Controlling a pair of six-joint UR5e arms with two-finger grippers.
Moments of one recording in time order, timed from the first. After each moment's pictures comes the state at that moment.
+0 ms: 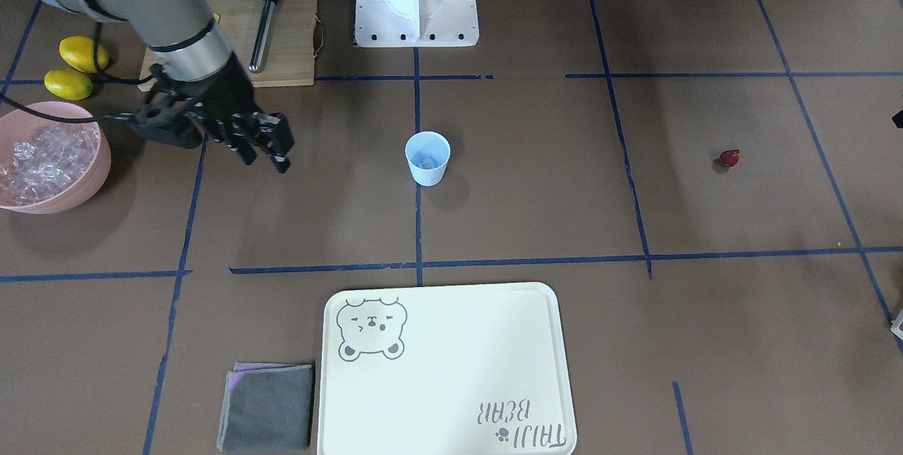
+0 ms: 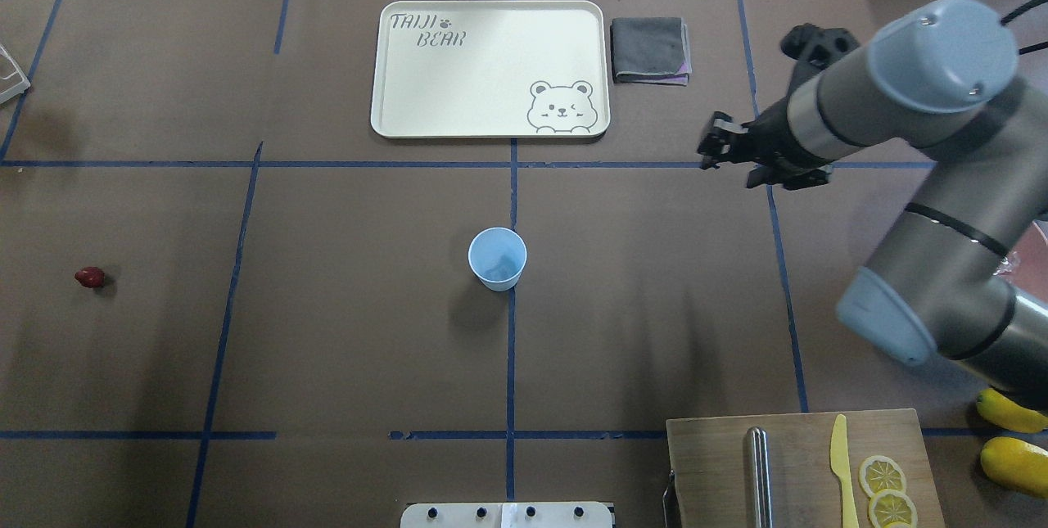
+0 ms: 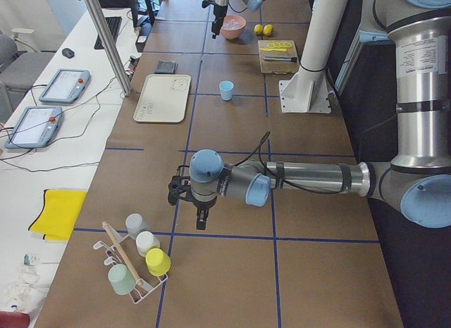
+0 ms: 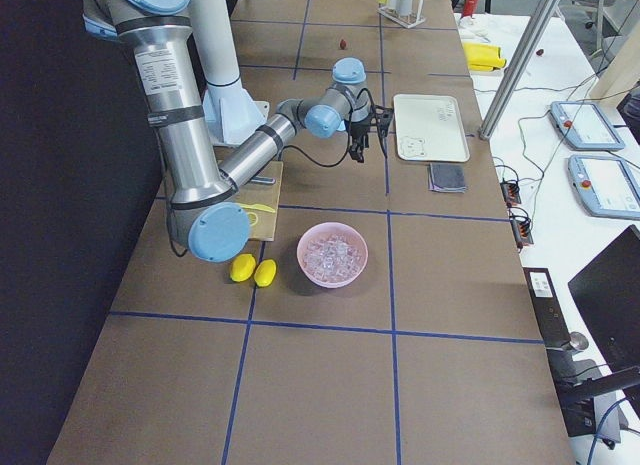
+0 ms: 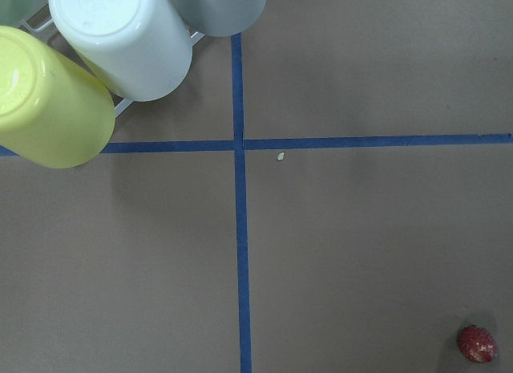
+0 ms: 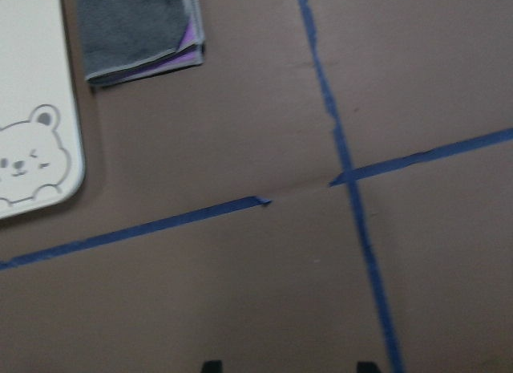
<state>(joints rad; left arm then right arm) -1.49 -1.44 -1.70 -1.84 -2.39 -0.21 0.87 -1.38 2.01 -1.43 2.01 1.18</state>
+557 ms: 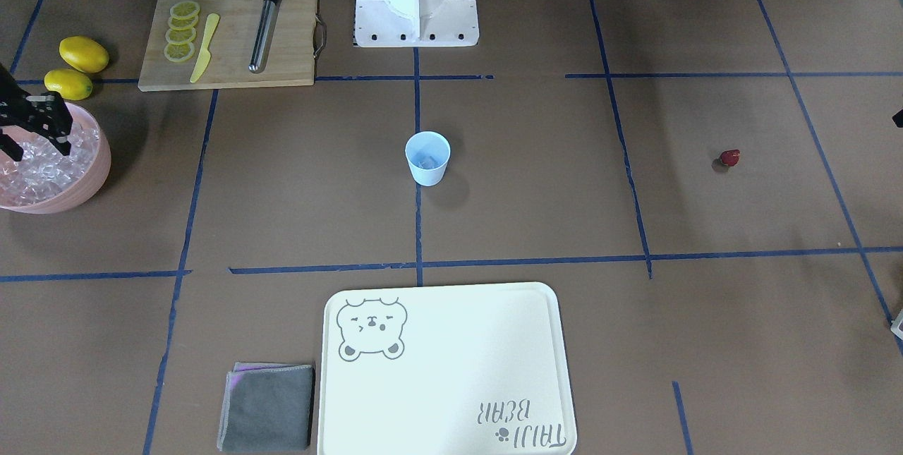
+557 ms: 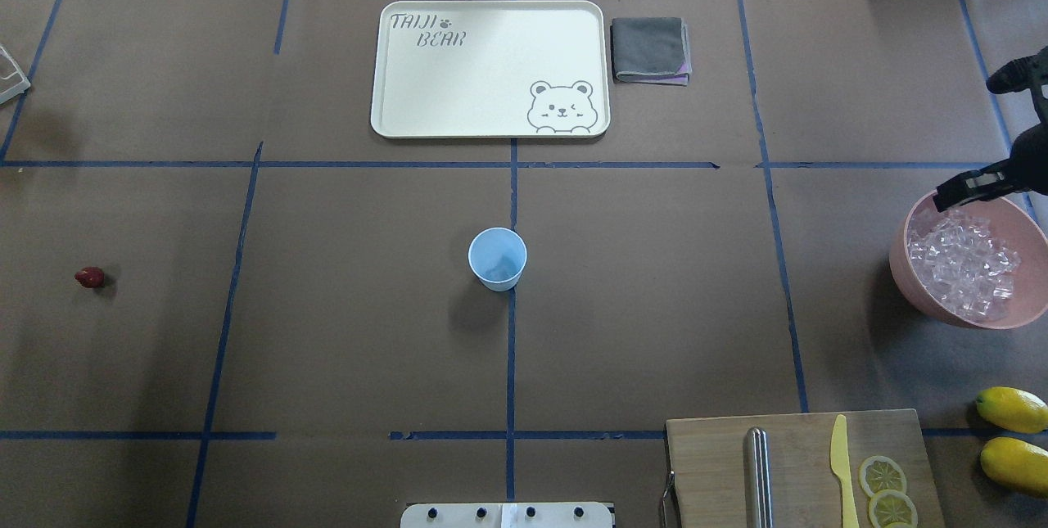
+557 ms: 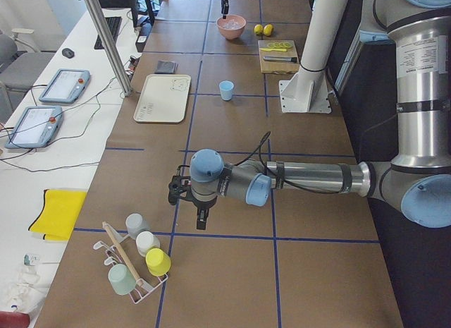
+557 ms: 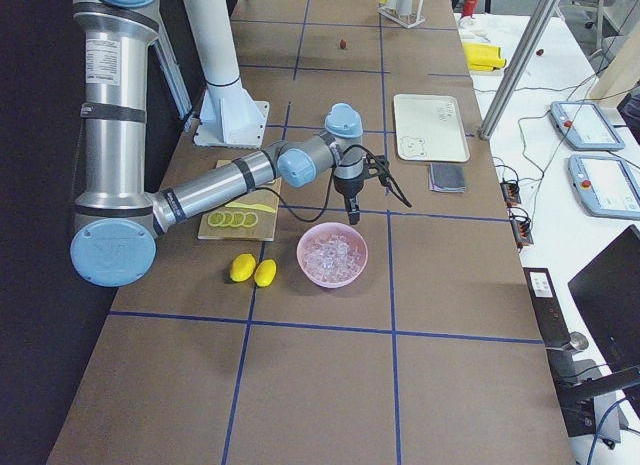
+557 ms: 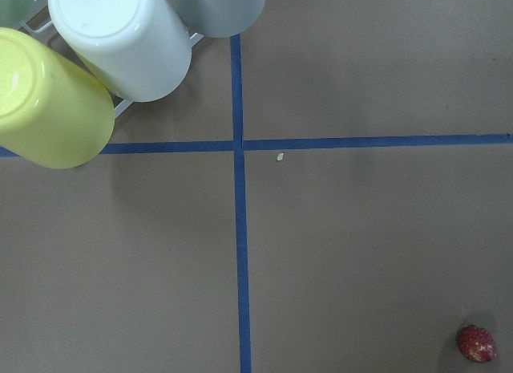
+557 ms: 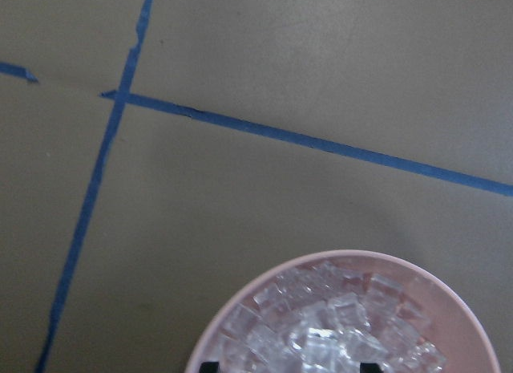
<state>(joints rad) -1.49 -1.44 -1.70 -1.84 -2.39 -0.21 1.08 -1.68 2.03 -1.43 2.11 0.42</state>
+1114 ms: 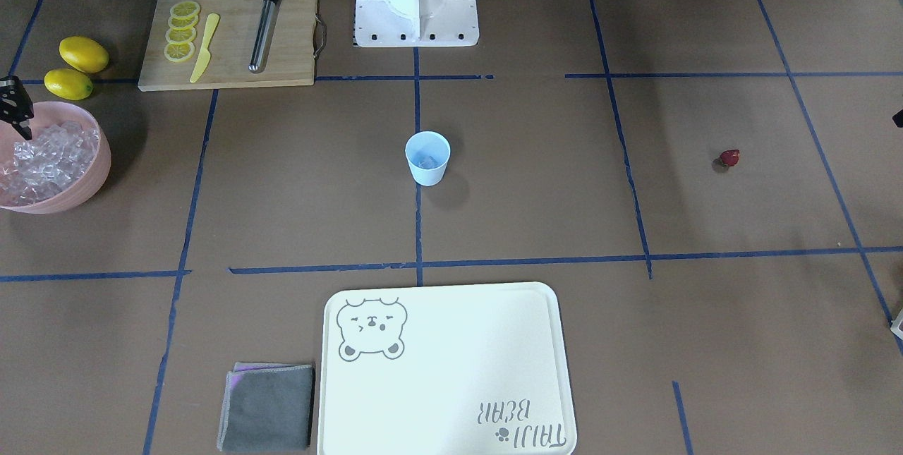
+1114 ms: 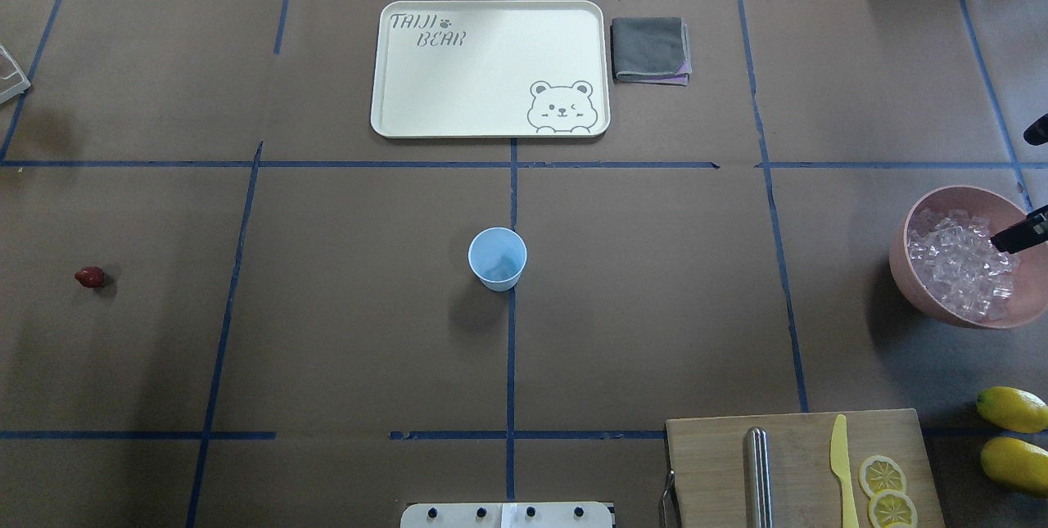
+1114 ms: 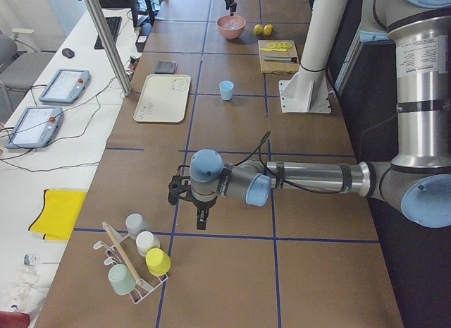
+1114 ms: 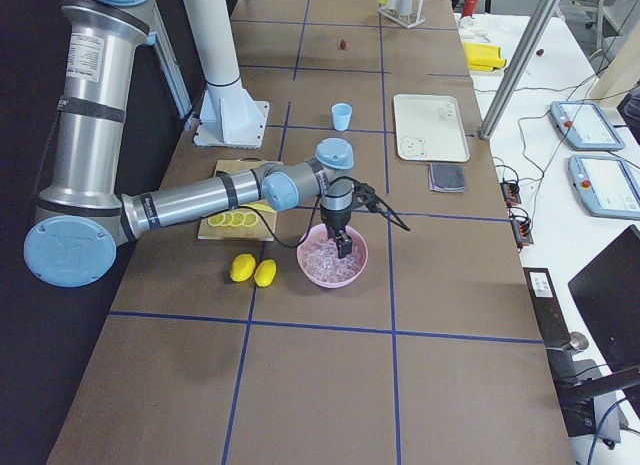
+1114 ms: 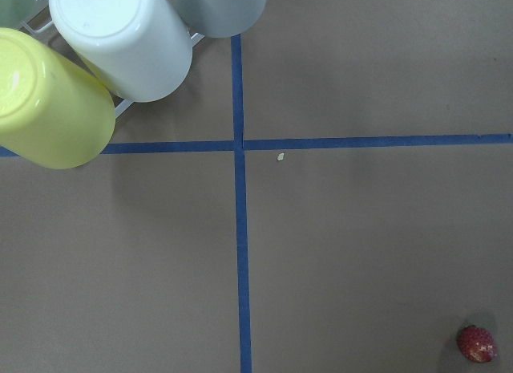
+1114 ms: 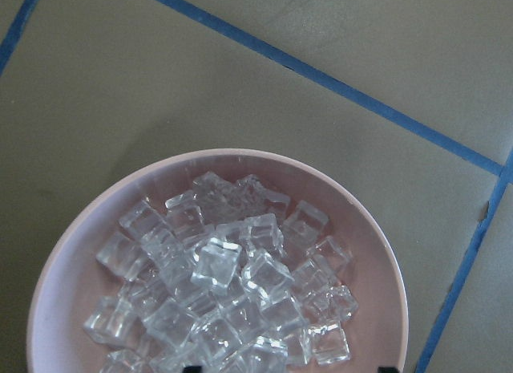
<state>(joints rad) -1.49 -1.44 -1.70 -1.84 -2.39 -0.21 1.10 -1.75 1.99 -1.43 2.10 0.16</state>
